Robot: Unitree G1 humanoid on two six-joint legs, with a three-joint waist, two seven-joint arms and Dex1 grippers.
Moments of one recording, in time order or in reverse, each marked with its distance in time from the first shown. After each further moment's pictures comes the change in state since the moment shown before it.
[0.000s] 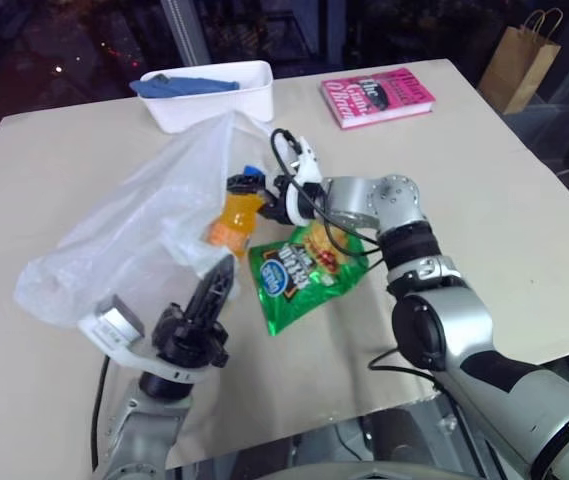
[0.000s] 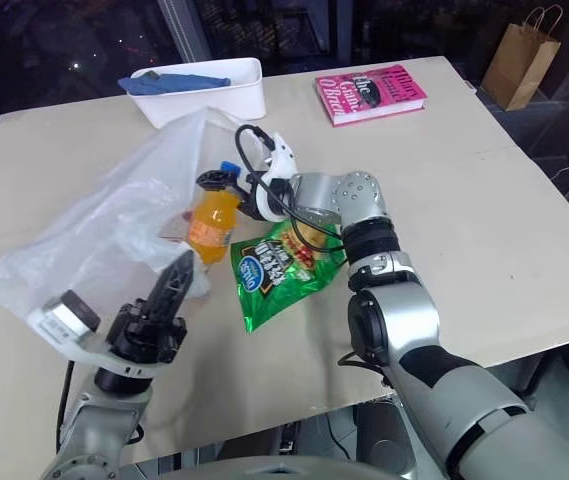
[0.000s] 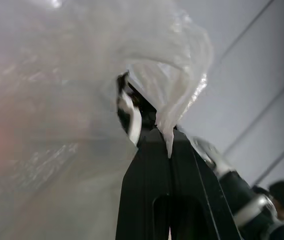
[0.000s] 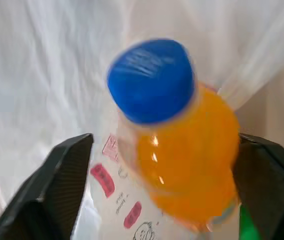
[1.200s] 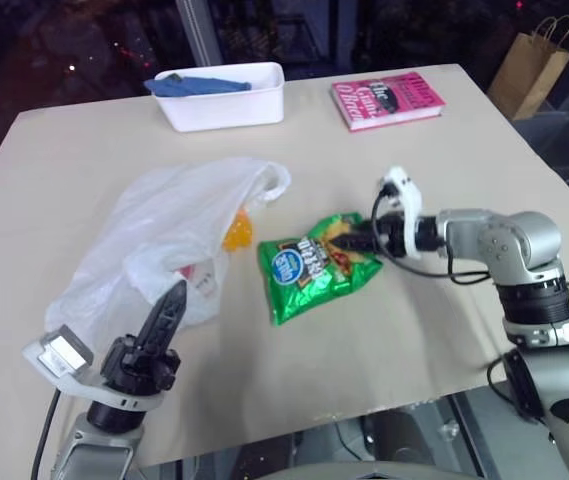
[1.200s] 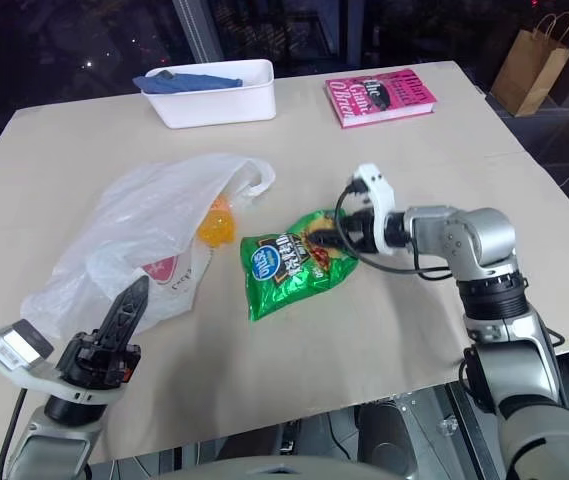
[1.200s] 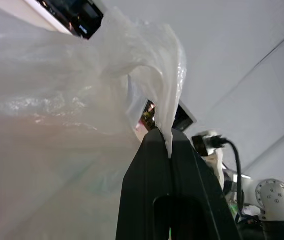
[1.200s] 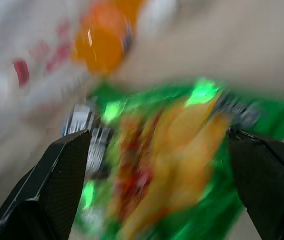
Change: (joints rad) left arm 0.140 0.064 0.213 0.066 -0.182 0.025 -0.051; right arm 0.463 -0.586 0.337 -0.782 -0.366 0.211 0.705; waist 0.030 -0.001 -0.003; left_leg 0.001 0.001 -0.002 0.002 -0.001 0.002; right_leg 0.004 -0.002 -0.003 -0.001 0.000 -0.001
